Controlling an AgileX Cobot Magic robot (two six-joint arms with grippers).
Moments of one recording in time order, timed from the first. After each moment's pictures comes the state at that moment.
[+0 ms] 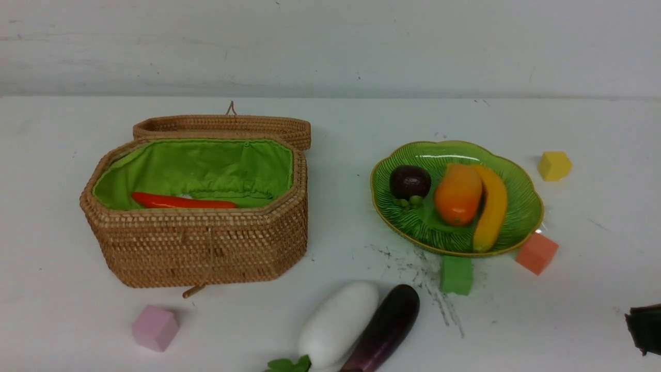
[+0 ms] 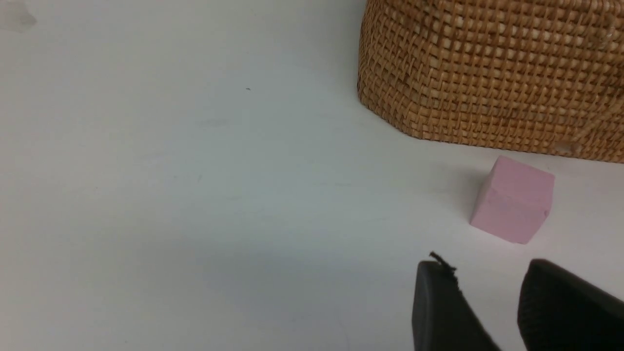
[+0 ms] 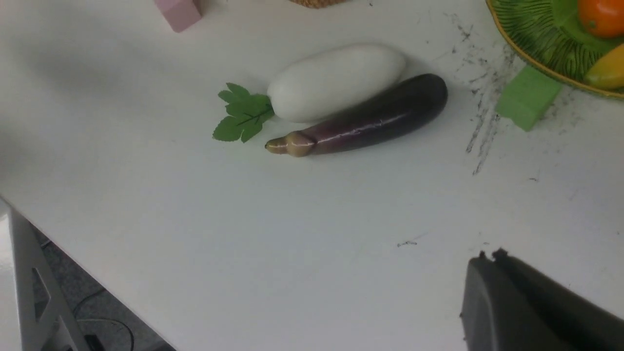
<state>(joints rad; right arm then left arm) 0.36 0.73 -0.88 0.39 1.03 -0.31 -0.03 -0.01 0.03 0.15 0.40 -0.30</state>
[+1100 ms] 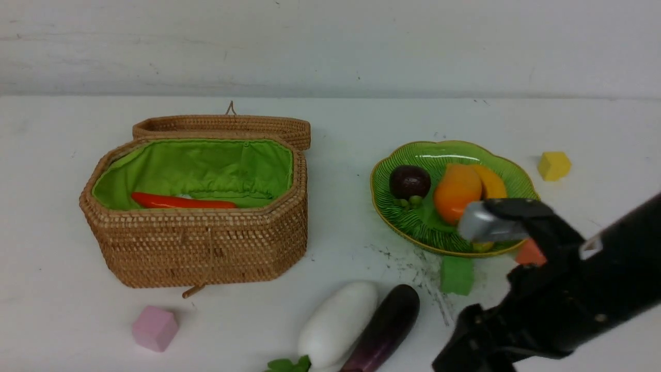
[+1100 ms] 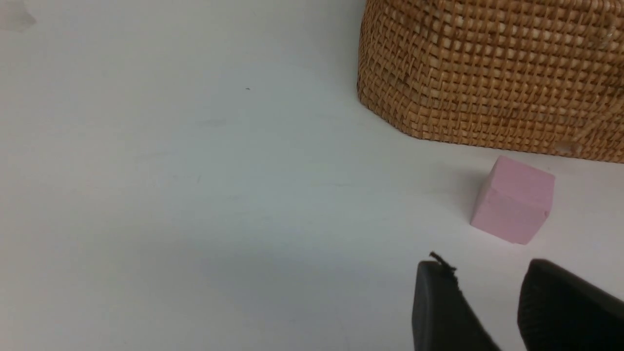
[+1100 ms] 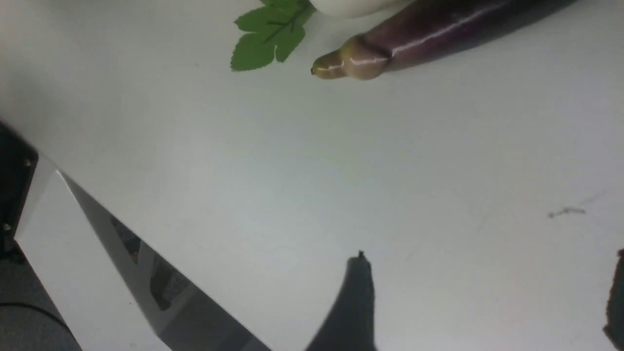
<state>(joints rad) 0.45 1.39 -0.93 0.61 0.92 -0.33 -0.03 -0.01 0.03 0.15 0.40 -0.30</state>
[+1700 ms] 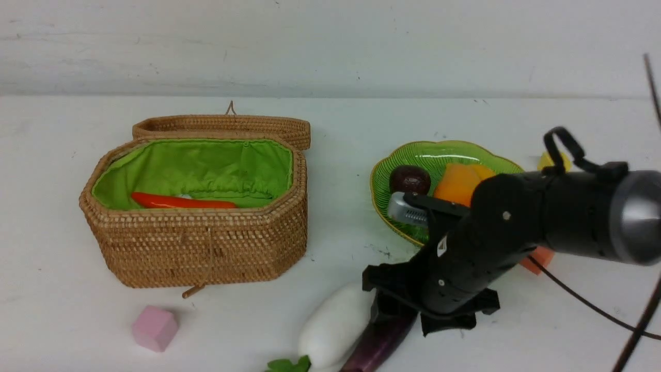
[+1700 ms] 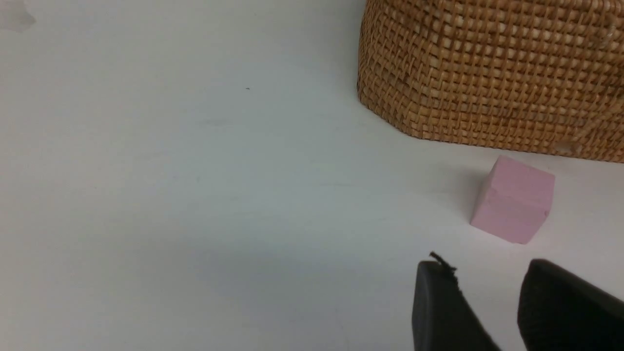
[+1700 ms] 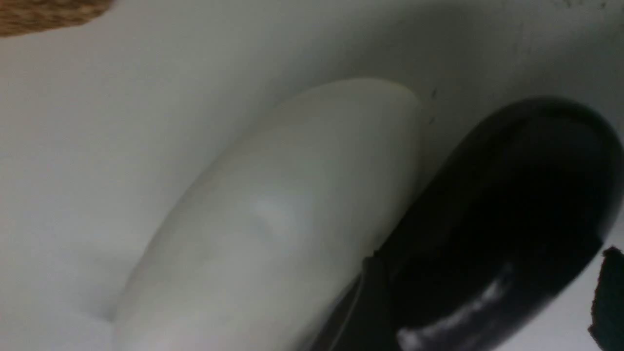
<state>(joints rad) 0.57 1.82 -1.10 0.33 0.56 0.34 -0.03 -0.01 0.03 0.15 0.40 -0.30</state>
